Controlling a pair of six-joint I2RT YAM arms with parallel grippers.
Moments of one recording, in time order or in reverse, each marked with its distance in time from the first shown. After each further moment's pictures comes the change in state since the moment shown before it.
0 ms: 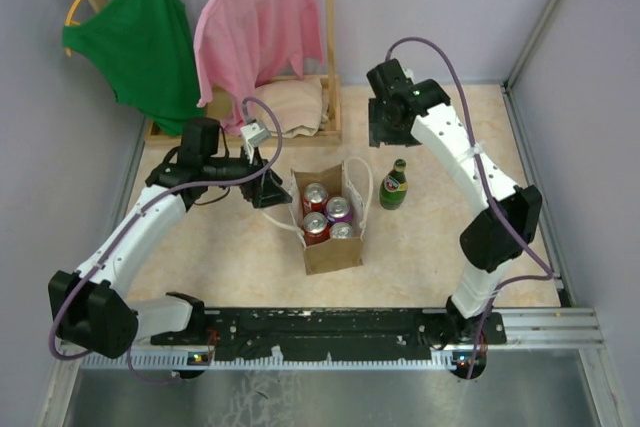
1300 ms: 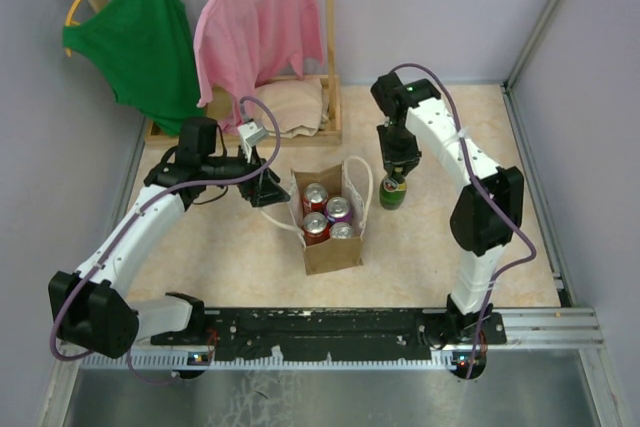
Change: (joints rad) left arm 0.023 0.000 0.000 -0.001 0.000 0.016; right arm -0.089 0.149 -0.042 -0.238 -0.202 -0.097
